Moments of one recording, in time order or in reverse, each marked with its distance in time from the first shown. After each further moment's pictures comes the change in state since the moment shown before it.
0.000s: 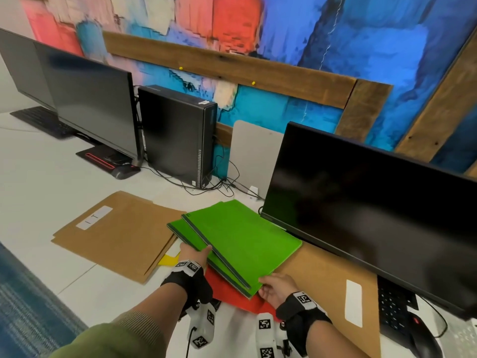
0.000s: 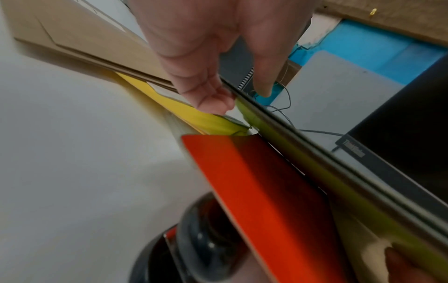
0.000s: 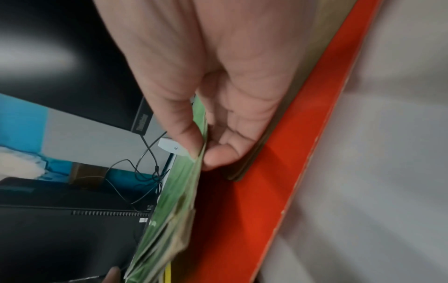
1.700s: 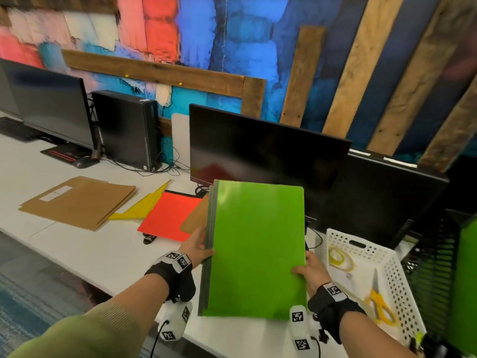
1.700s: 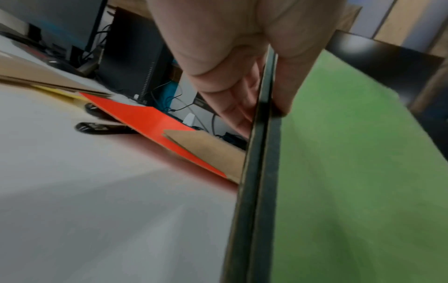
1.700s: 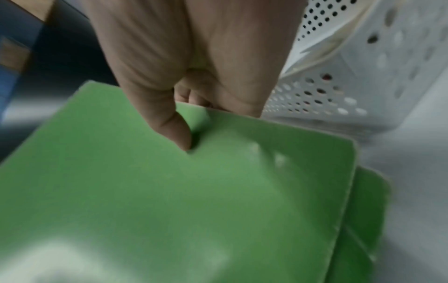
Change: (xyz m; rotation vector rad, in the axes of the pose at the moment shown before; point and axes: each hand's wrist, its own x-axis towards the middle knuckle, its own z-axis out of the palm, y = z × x) left_hand -0.259 -0.043 0.125 -0.011 -0.362 0.552; right_hand -0.169 0.023 -0.320 -0.223 0.156 -0.446
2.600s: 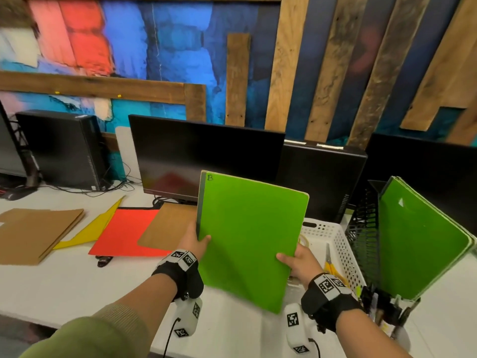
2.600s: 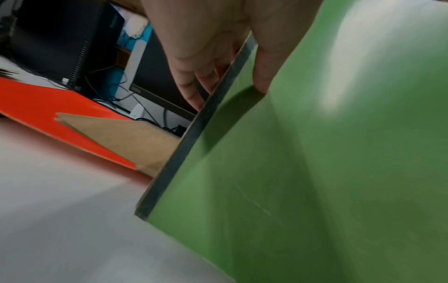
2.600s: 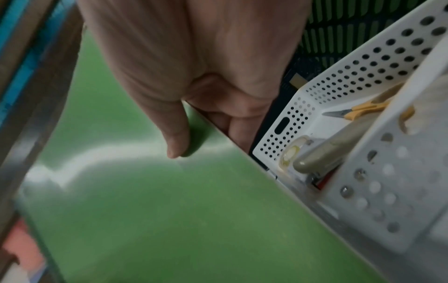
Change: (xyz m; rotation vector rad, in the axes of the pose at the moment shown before) left_hand 0.011 0.055 0.083 0.203 0.085 0.103; right_hand -0.070 -0.022 -0.071 -0.051 -0.060 -0.160
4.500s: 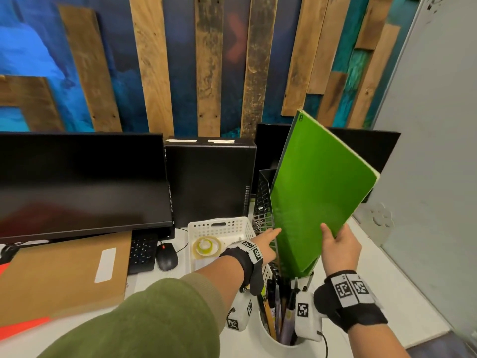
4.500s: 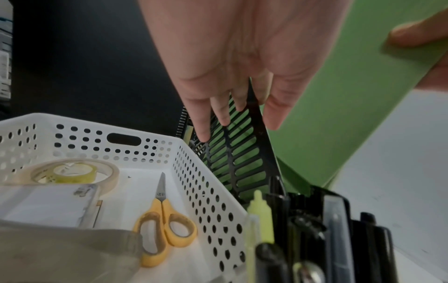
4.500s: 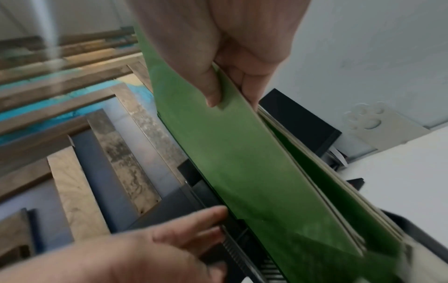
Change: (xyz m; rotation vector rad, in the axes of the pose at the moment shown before) left_hand -0.057 0.218 0.276 0.400 -0.920 0.528; right_hand -0.082 -0.028 -0.201 -0.325 1.171 -0.119
